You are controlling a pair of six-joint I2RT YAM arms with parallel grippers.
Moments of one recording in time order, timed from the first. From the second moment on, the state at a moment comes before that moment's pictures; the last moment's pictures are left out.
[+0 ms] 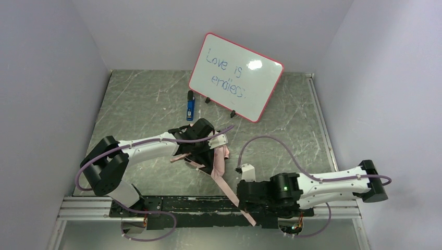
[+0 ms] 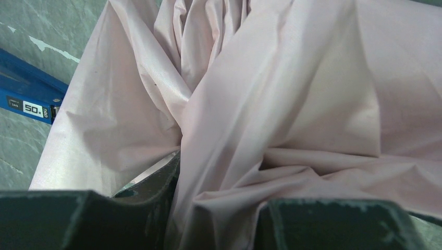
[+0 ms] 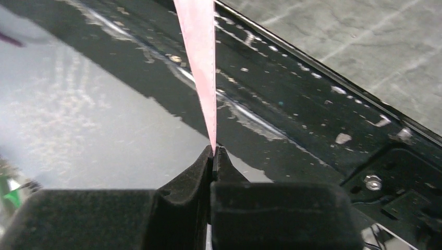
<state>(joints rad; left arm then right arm) -0.88 1.56 0.93 -0.36 -0.15 0.48 1.61 0.82 0.62 -0.82 0.19 1.16</state>
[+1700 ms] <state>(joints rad) -0.88 1.61 0.90 -0.20 -0.18 0.57 1.23 0.91 0.45 -0.55 0.23 0.96</state>
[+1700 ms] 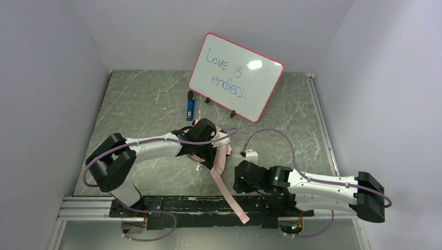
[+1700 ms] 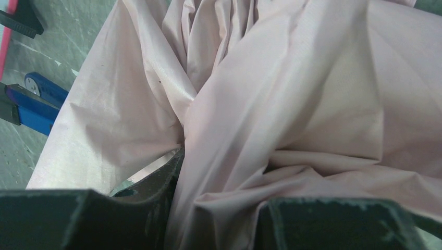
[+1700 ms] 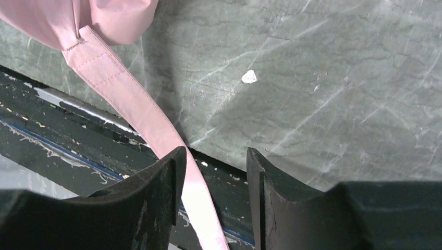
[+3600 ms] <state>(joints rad) -1.10 1.45 0.43 0.44 -0.22 1.06 0.46 1.49 0.99 -0.27 -0.75 -0.43</state>
